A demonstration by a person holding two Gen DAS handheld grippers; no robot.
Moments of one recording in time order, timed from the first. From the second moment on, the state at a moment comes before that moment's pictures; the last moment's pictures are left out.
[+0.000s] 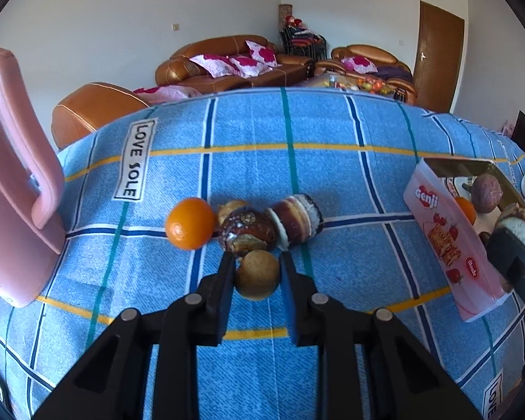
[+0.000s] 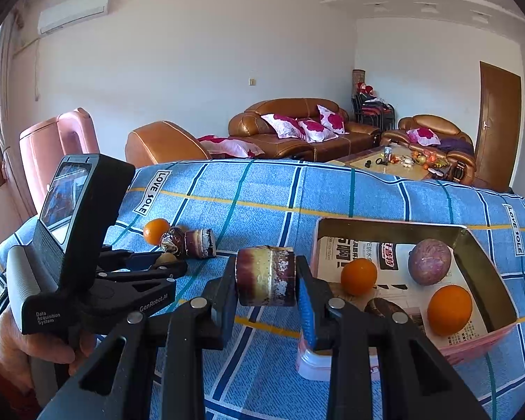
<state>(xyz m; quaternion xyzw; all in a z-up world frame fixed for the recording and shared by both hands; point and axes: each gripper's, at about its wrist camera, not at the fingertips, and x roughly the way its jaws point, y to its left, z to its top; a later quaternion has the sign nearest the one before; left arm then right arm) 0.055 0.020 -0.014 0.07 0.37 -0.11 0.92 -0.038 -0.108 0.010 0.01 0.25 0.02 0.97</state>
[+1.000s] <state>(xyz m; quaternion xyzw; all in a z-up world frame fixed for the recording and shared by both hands) -0.007 -0.004 0.010 0.10 0.27 -0.05 0.96 -0.055 -0.125 0.015 -0.02 0.22 -0.04 0.97</state>
